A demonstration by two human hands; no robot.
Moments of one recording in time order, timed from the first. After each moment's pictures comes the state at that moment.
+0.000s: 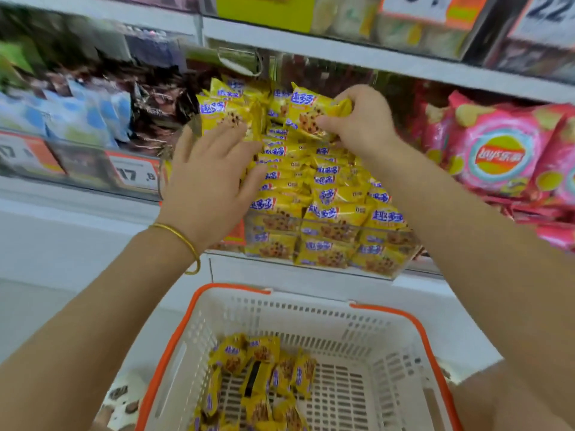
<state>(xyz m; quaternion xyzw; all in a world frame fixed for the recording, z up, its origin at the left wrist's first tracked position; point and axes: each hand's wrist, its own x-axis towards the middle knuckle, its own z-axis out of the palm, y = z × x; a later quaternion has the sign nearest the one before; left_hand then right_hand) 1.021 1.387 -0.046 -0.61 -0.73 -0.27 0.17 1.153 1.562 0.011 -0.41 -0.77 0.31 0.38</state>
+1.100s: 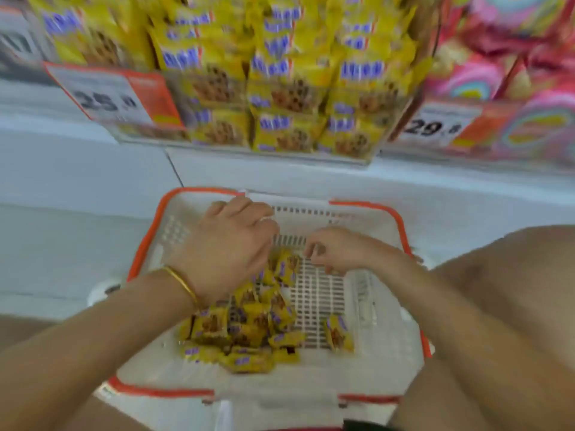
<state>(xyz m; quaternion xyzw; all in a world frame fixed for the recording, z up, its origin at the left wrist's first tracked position) 1.125 1.327 -0.167 -0.76 -0.64 -0.05 0.03 1.295 1.450 -0.194 -0.37 -0.84 0.34 -0.23</state>
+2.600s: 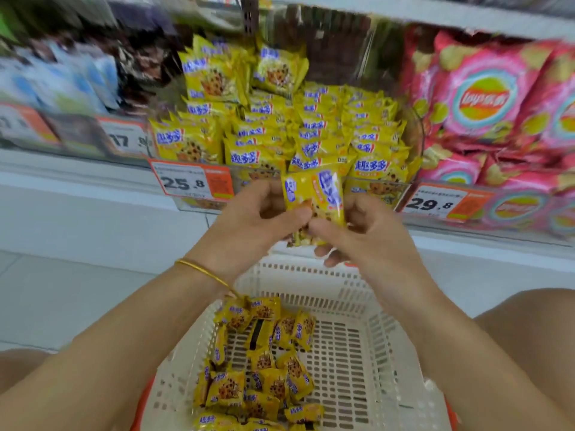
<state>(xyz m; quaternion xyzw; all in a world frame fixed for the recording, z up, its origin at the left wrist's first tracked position) 1.118 1.337 -0.067 -0.45 -0.59 -0.54 -0.38 1.266 1.392 -0.060 -0.38 -0.66 0.56 0.32</state>
